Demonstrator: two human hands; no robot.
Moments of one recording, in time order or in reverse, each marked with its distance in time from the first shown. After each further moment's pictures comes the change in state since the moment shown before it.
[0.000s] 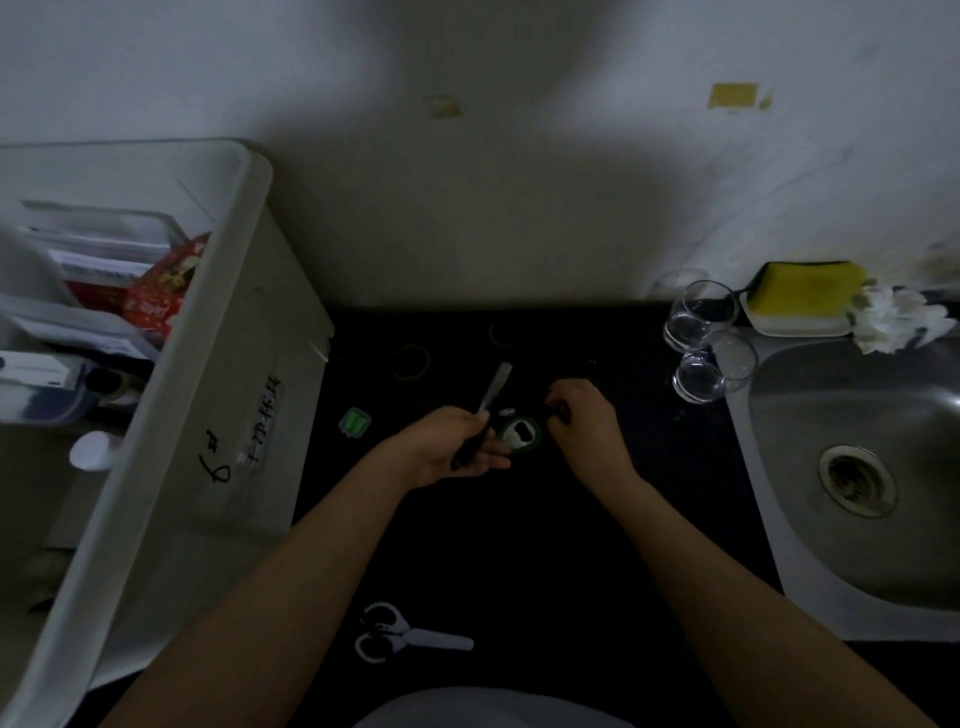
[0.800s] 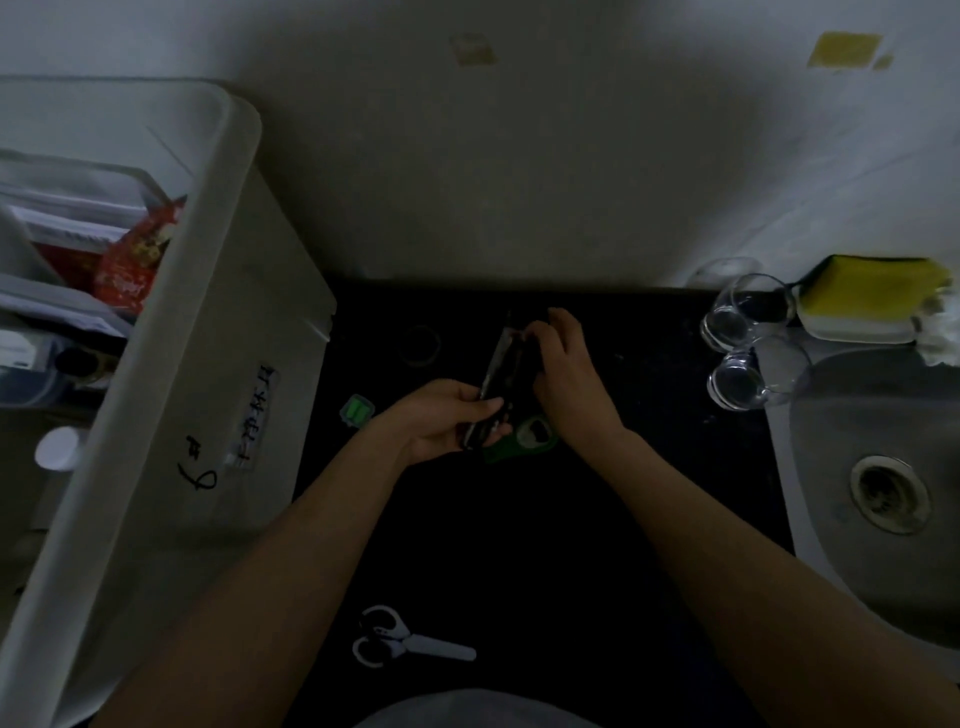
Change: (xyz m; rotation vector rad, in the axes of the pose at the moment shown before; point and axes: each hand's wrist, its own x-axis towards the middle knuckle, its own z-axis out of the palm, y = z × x) left_hand 0.026 0.016 -0.027 -0.159 -0.063 0.015; right_hand 0.057 -0.023 0.020 -0.168 -0.077 -0.163
